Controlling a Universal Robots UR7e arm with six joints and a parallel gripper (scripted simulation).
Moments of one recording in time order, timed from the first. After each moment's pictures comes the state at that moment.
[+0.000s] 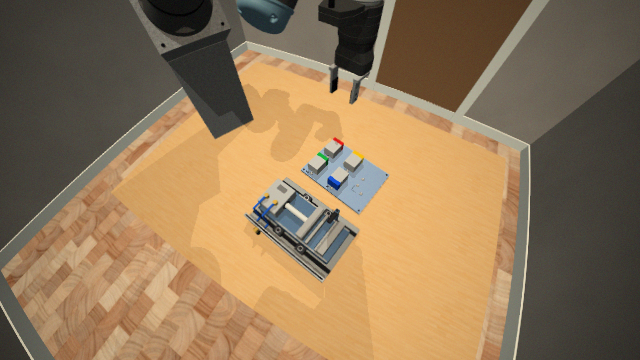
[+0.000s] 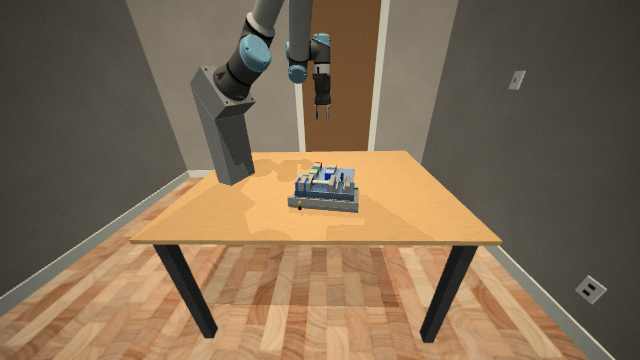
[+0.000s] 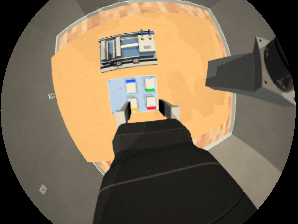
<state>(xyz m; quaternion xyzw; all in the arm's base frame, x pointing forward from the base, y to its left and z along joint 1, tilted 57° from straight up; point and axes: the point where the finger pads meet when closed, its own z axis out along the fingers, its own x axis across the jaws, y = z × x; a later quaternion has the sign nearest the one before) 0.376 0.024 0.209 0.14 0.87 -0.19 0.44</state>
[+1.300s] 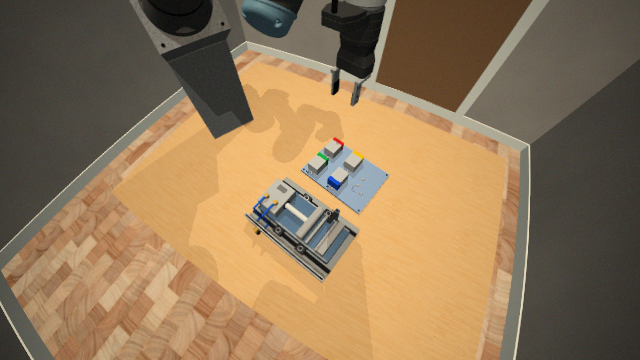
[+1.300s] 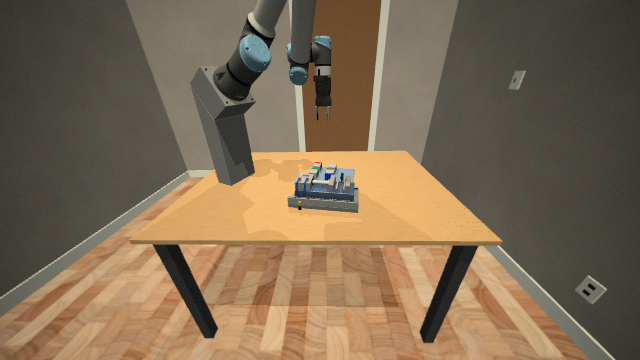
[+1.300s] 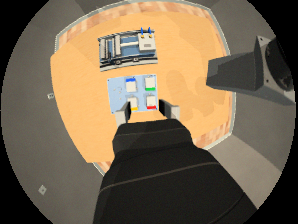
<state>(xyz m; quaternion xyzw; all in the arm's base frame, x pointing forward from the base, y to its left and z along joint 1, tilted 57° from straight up) 0.384 0.025 0.205 0.14 0.87 -0.19 0.44</state>
